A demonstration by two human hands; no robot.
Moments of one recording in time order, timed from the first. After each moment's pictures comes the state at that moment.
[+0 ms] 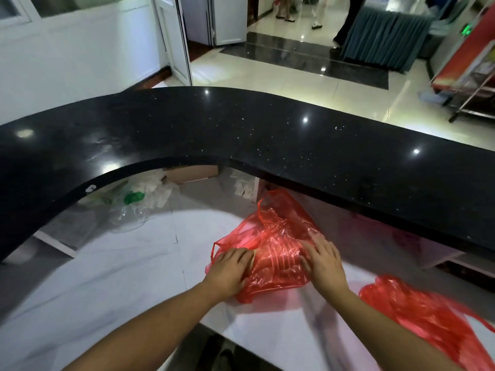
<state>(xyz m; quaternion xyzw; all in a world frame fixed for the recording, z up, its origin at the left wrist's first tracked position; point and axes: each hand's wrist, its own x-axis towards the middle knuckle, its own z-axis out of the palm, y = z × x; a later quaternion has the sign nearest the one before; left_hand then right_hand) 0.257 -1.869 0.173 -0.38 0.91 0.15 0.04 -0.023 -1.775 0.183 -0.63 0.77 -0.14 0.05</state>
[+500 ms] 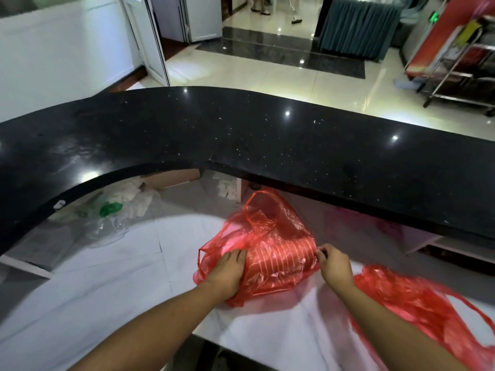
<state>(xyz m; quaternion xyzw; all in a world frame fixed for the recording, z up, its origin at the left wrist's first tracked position) 0.219 -1.875 0.161 -0.38 0.91 0.17 0.08 -0.067 -1.760 0.177 -0.36 0.88 -0.26 0.19</state>
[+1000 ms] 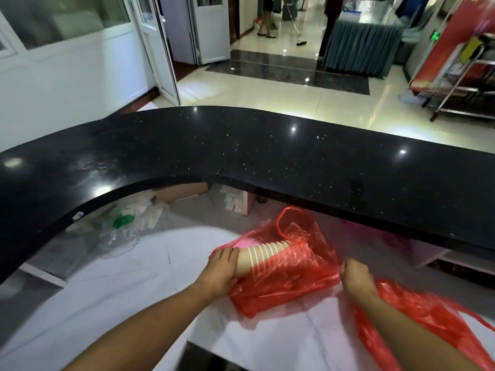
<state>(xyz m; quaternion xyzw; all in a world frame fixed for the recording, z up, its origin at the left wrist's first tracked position) 0.246 -1.904 0.189 -0.38 0.92 0.12 0.00 -0.105 -1.751 0.184 -0.35 0.91 -0.11 0.17</state>
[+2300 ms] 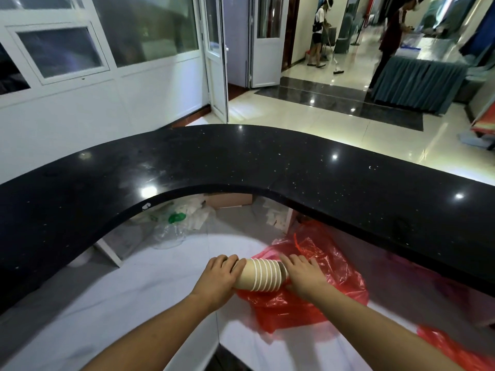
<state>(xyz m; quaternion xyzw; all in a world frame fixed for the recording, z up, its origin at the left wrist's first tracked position) 0.353 -1.896 0.223 -0.42 0.91 0.00 0.01 0.081 -1.866 0.240 -0.74 0.66 0.11 0.09</state>
